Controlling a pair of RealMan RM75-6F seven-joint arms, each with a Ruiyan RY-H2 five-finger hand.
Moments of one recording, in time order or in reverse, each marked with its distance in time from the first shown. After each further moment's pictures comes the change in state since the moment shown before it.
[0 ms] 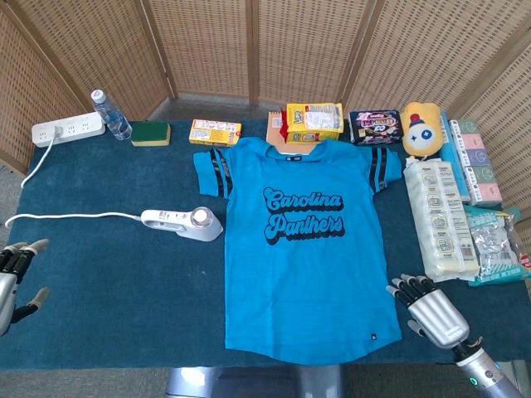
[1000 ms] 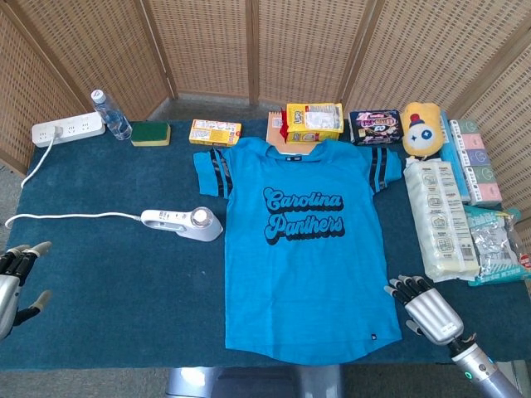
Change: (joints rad) left arm 0.006 0.004 0.010 -0.024 0.013 0.001 0.021; right arm 0.021 -0.105 -0.045 0.197 0.040 -0.001 0.087
